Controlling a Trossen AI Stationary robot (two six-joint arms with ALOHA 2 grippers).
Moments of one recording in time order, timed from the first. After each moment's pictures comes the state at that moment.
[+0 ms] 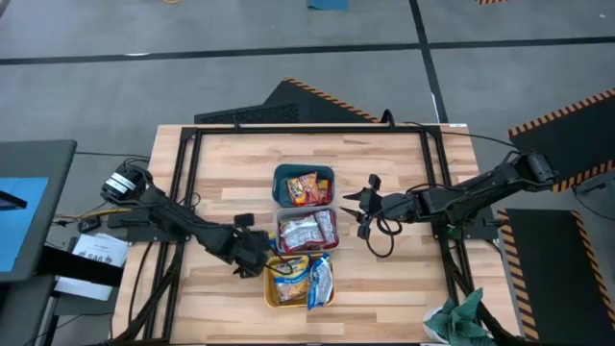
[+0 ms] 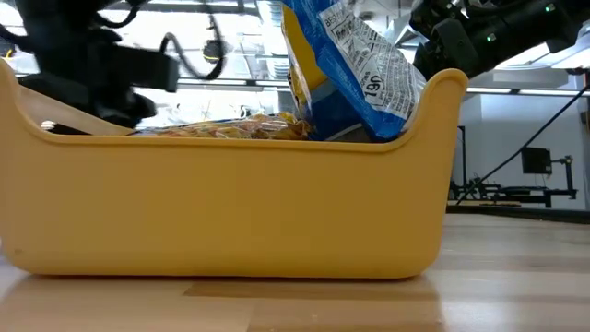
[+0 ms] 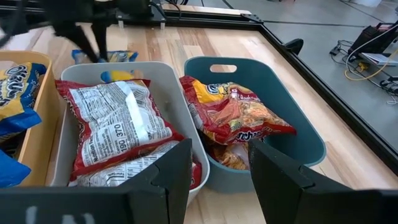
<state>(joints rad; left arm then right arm) -0.46 1.63 0.89 -0.71 -0.35 -0.56 0.18 1.20 0.54 0.24 0.47 0.06</state>
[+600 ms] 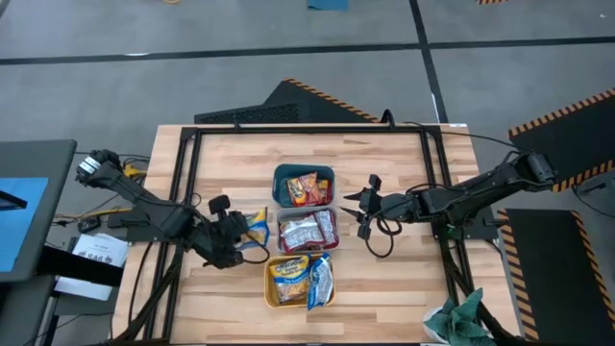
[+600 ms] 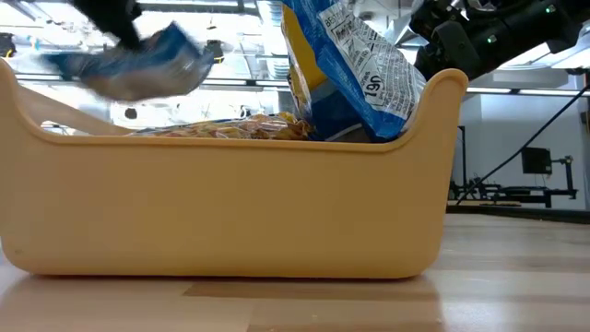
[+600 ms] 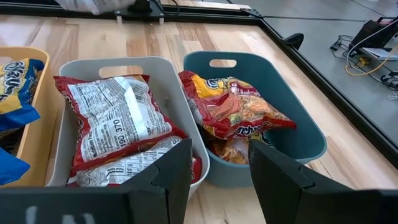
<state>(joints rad) -0.55 1.25 1.04 -0.94 -0.61 -0.69 0.18 1.20 0.54 0.22 0.47 0.08</state>
